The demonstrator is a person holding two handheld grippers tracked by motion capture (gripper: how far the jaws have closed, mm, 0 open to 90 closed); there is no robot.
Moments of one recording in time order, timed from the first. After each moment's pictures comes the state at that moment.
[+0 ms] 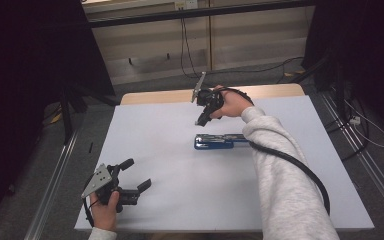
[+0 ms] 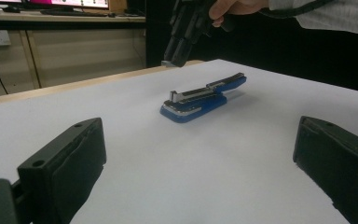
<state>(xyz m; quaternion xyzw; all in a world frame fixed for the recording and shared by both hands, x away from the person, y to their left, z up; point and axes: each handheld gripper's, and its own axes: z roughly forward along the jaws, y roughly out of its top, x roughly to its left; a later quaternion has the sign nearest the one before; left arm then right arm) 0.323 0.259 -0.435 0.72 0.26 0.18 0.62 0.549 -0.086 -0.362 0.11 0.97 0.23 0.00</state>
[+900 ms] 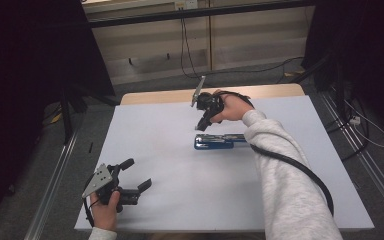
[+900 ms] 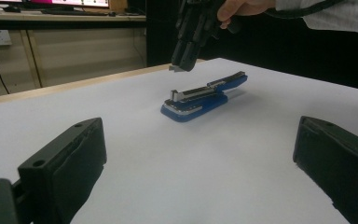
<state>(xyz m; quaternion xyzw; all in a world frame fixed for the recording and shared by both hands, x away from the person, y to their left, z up) 0.323 0.259 -0.435 0.72 0.26 0.18 0.62 0.538 -0.084 -0.366 0.11 0.97 0.23 -0.01</state>
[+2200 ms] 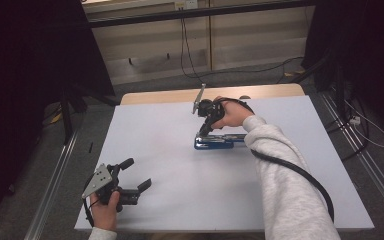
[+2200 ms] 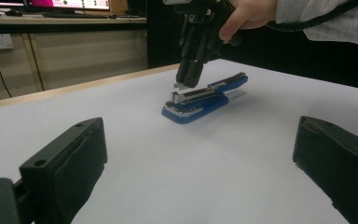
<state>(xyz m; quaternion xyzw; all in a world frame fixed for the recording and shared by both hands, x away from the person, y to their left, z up) 0.323 0.259 -0.434 0.72 0.26 0.19 0.62 0.533 -0.084 -0.388 0.11 0.97 0.22 -0.02</state>
